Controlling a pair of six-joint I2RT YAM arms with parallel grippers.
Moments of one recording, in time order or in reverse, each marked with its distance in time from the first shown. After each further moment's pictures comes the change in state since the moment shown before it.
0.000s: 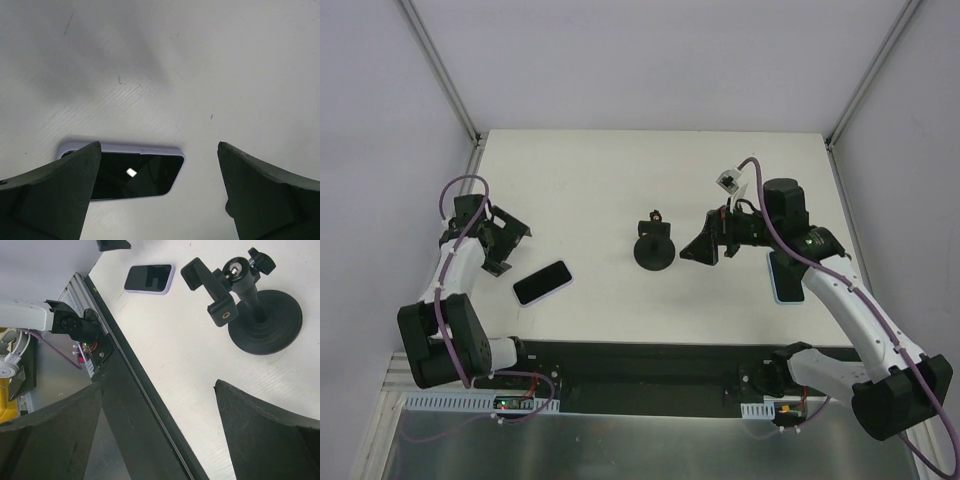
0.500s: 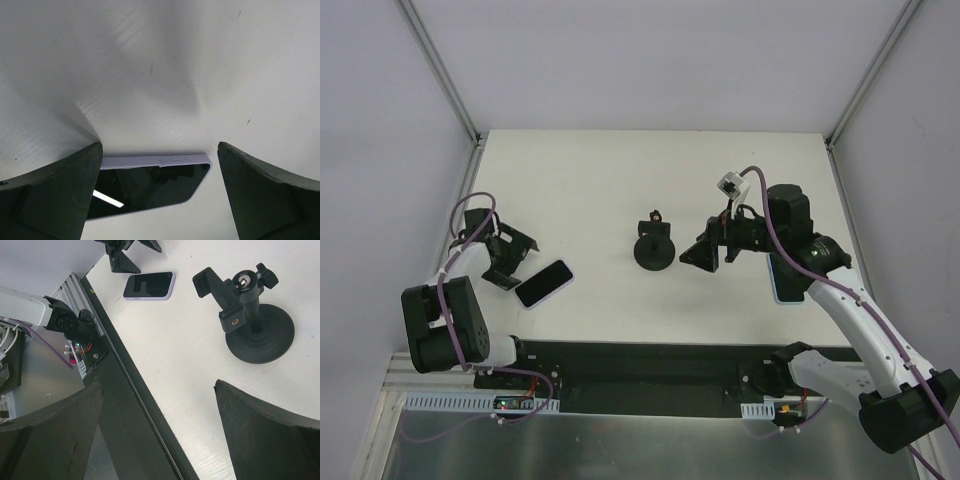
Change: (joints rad) left arm -0.002 0.139 -0.109 0.091 0.037 -0.070; right arm 0.050 -0.084 -0.019 0.024 0.058 -0.027
